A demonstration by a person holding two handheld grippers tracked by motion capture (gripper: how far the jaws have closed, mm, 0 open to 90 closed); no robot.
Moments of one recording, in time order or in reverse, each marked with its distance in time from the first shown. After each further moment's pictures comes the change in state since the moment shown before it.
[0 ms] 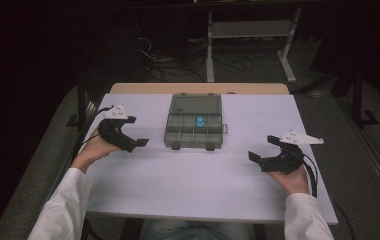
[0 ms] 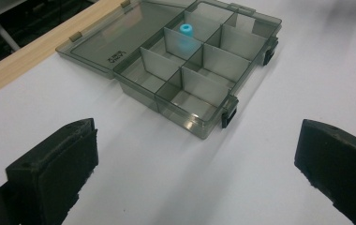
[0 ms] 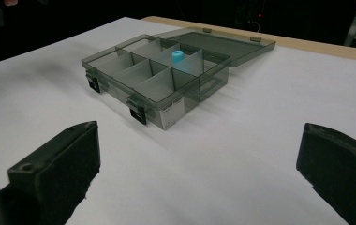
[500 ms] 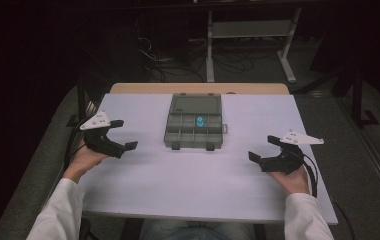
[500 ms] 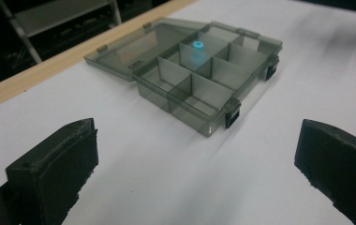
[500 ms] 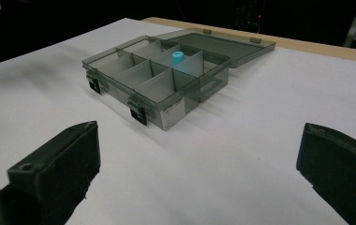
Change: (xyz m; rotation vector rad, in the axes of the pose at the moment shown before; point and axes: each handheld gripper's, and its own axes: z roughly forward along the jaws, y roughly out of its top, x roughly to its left) left arm -0.004 -0.033 -0.031 -0.159 0.063 -0.069; right arm 0.000 0.000 -0.001 -0.005 -0.001 -0.002
